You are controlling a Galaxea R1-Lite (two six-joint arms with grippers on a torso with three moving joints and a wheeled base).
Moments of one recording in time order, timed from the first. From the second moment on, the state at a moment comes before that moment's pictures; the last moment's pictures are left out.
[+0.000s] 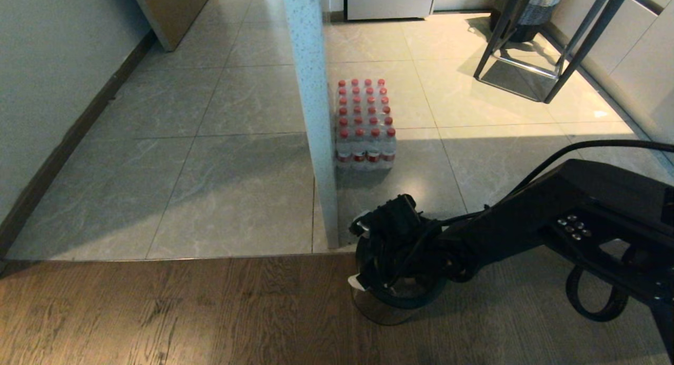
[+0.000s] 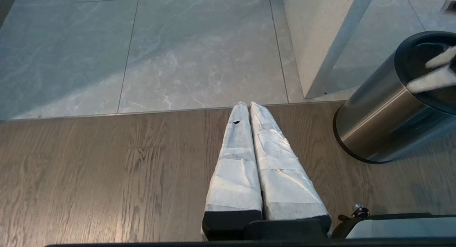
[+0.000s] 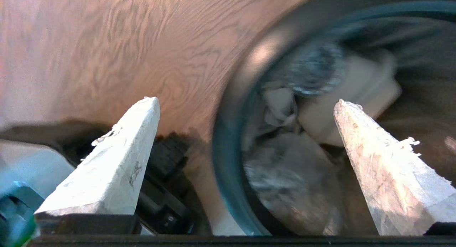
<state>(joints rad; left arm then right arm) 0.00 0.00 0.00 0.00 0.00 0.01 0.66 2.28 -1.26 -0.20 -0.01 -0.14</state>
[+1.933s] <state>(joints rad) 0.00 0.00 0.00 0.00 0.00 0.01 0.65 2.23 -1.13 -0.25 -0.02 -0.33</state>
